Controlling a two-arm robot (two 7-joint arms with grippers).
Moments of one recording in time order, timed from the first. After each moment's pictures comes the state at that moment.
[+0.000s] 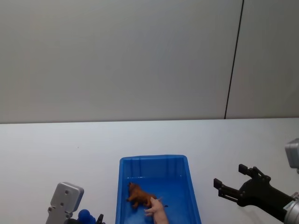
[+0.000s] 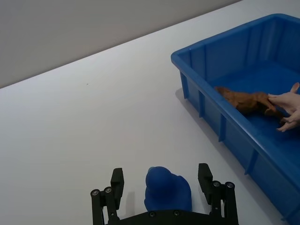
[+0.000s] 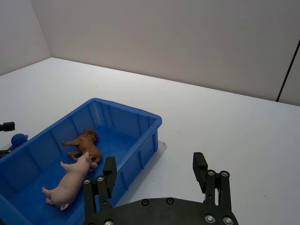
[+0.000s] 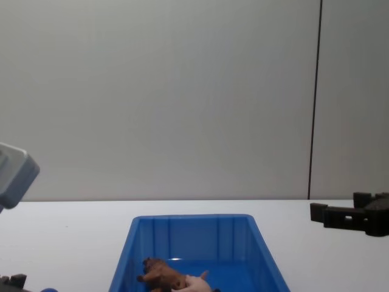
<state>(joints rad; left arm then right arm) 0.02 0.53 0.39 -1.73 -0.35 0.30 0.19 0.07 0.42 -0.23 -1.68 0.42 0.24 0.37</state>
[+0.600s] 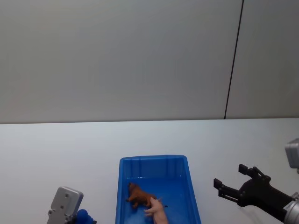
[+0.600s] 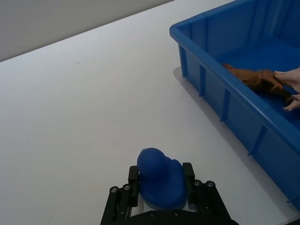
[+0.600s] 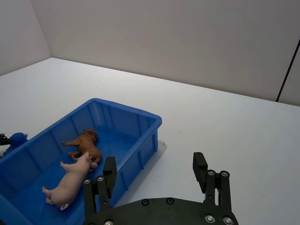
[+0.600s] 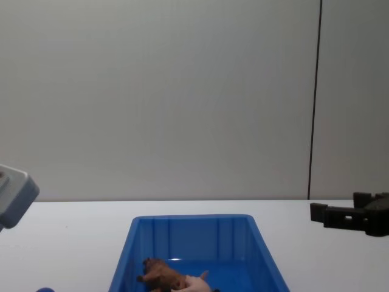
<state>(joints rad) 0.02 0.52 0.37 -1.69 -0.37 0.36 0.15 0.07 0.42 -0.23 -1.68 0.42 0.24 0.37</state>
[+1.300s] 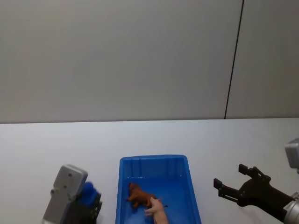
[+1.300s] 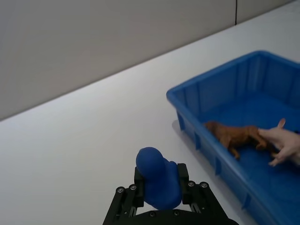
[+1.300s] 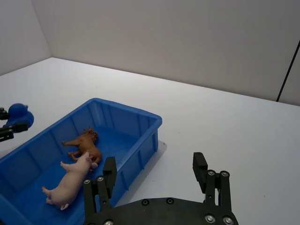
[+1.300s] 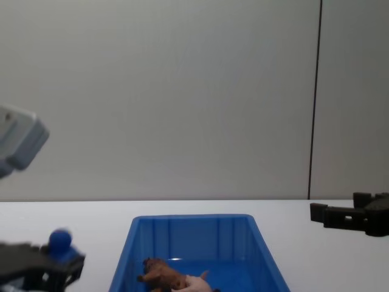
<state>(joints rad) -0.02 0.51 0.35 -1.74 -0.30 0.33 0.11 0.07 0.42 -0.23 -1.68 0.42 0.24 0.37</state>
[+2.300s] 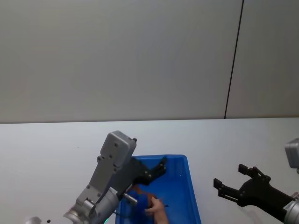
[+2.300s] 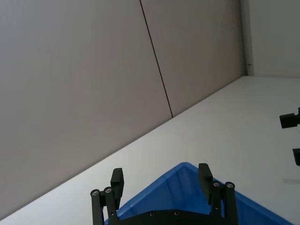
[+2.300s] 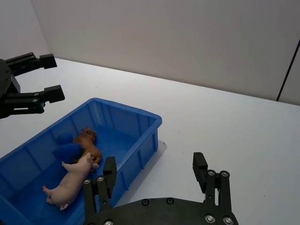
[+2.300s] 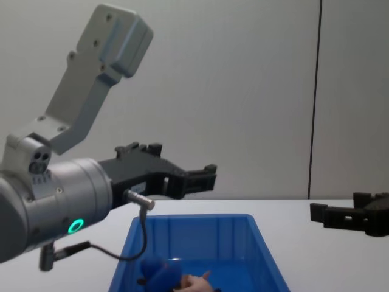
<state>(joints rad) -0.21 0.32 0.41 -1.65 -0.13 0.12 -0.15 0.07 0.42 -0.23 -1.68 0.42 0.24 0.37</state>
